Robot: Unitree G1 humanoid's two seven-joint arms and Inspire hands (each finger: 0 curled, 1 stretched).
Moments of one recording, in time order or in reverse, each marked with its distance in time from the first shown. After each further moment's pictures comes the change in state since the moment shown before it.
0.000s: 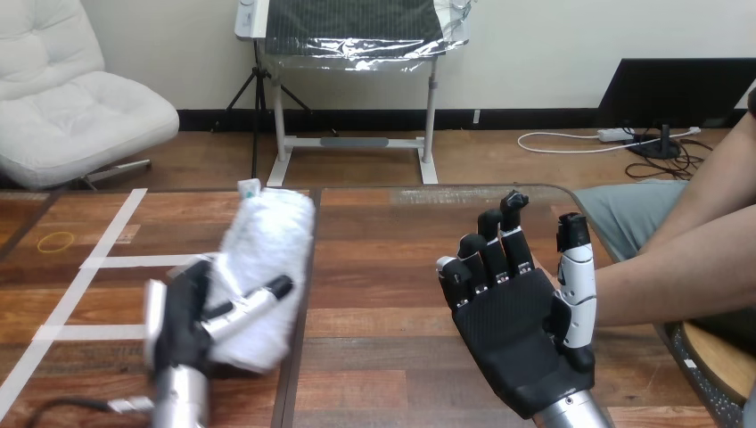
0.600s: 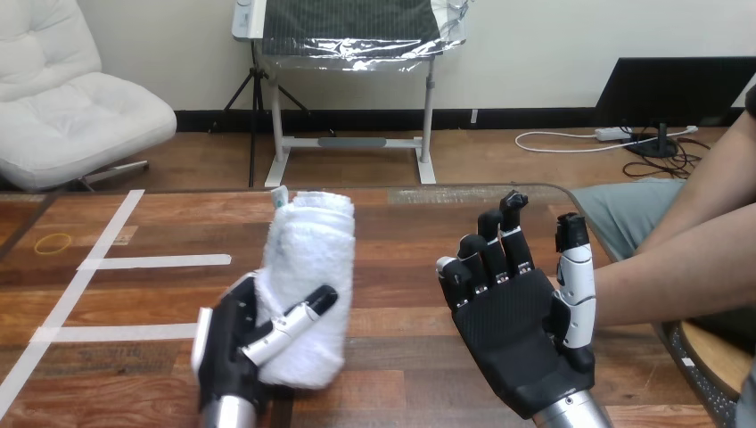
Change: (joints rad) left arm 0.157 -0.144 0.003 -0.209 -0.152 0.003 -0.175; right arm 0.000 0.000 0.000 0.000 0.000 0.000 0.000
